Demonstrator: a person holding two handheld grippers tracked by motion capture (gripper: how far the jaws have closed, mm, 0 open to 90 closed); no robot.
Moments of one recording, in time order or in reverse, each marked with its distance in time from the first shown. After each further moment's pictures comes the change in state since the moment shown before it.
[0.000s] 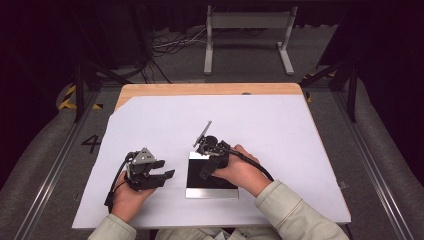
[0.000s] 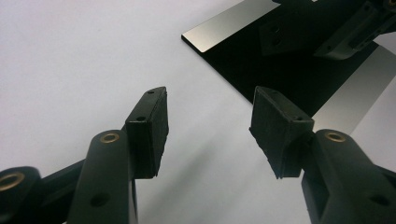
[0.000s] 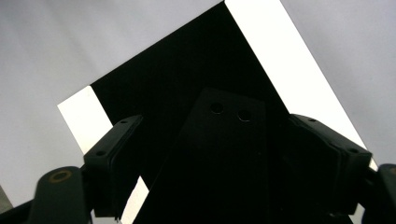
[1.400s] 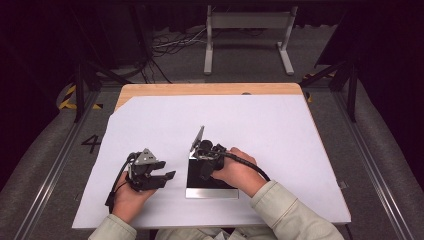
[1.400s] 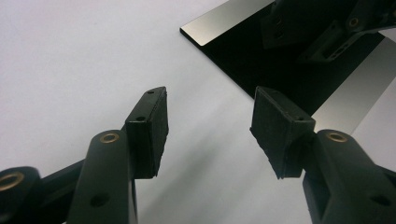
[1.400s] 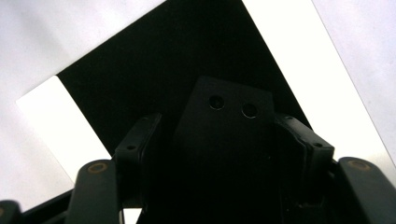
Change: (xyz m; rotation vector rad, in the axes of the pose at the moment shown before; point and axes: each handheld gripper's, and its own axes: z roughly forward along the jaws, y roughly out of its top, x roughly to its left) left arm -0.001 -0.001 0.003 0.018 -0.003 0.003; right arm 0.007 0.006 0.017 0.101 -0.076 0.004
